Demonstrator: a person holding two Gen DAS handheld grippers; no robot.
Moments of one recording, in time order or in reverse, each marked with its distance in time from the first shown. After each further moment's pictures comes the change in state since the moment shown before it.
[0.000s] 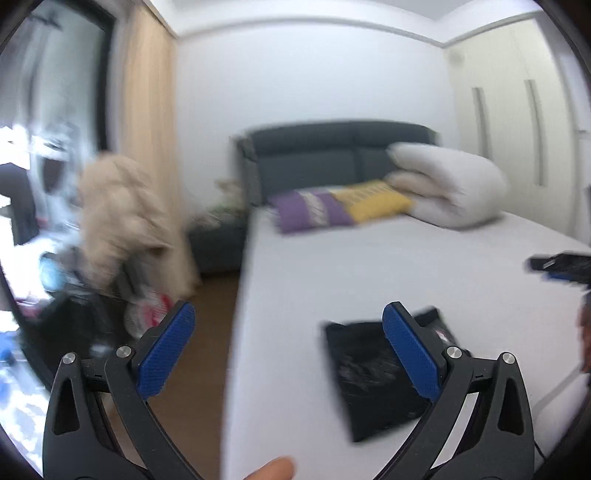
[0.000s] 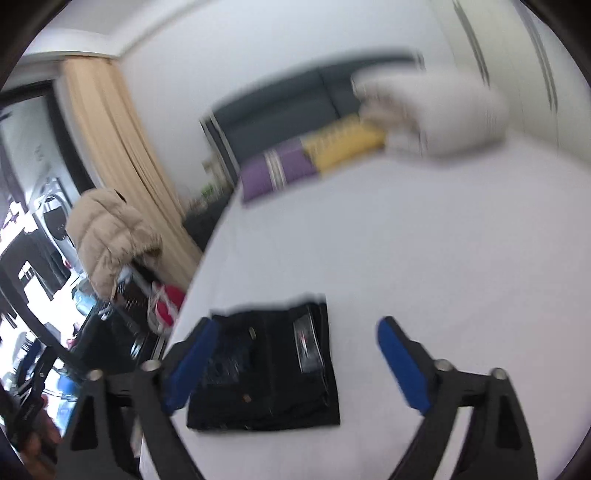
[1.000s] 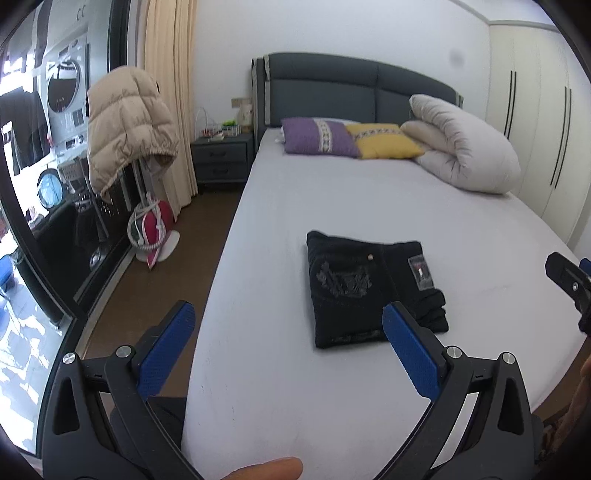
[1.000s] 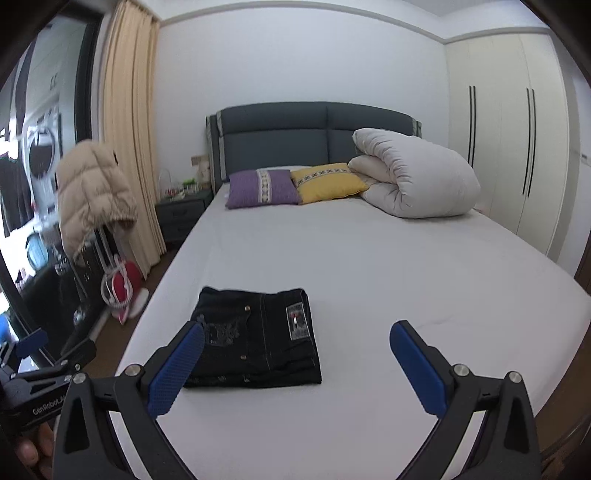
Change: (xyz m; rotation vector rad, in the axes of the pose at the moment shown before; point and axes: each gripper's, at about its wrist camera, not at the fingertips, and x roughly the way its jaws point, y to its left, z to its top) left arm -0.013 -0.018 -0.068 -0.146 0.364 -0.064; right arm -0.078 0.110 -0.065 -0.250 -0.043 -0.239
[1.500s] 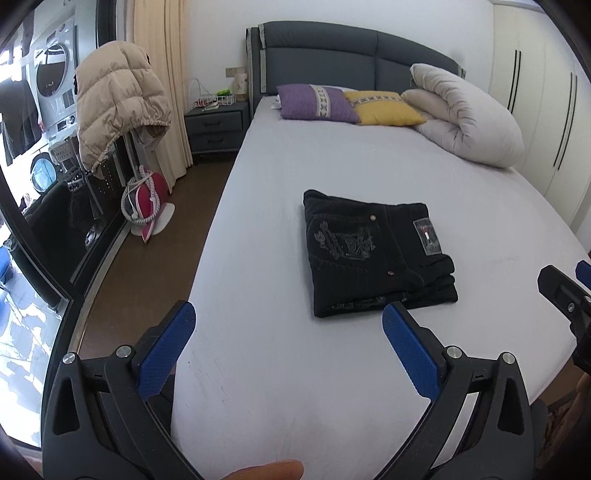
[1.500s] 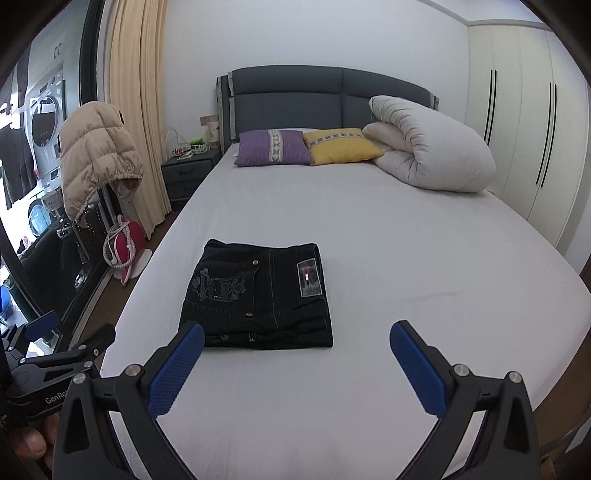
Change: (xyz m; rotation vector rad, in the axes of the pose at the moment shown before) left arm 0.067 -0.008 -0.026 0.012 0.119 -0.006; right arm 0.025 0.012 -0.025 -0.044 0.147 0.020
